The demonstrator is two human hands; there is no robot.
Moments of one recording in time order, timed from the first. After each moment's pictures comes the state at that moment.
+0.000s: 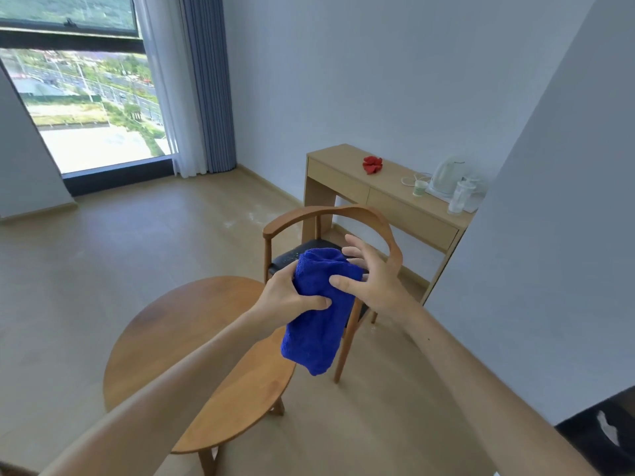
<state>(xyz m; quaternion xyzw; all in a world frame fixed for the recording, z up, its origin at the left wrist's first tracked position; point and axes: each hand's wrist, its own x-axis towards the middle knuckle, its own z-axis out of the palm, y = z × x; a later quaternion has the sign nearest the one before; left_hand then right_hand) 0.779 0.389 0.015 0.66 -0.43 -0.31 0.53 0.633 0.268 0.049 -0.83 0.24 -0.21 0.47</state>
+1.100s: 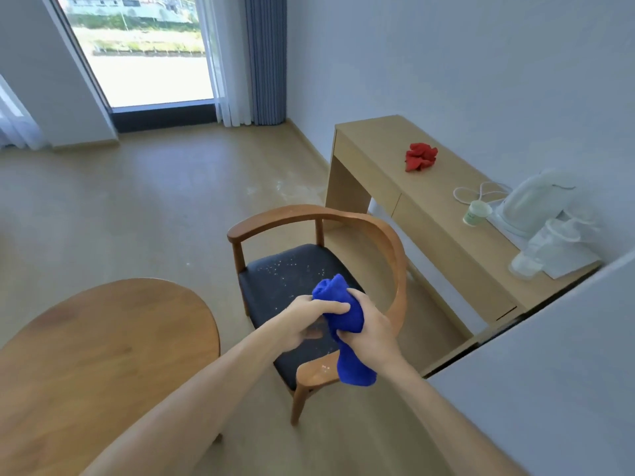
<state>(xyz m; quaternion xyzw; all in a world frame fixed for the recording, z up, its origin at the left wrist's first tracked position) 0.819 -0.078 -0.085 0.65 -0.05 -0.51 0.55 0.700 -0.179 -0.087 -0.83 0.25 -0.09 0.49</state>
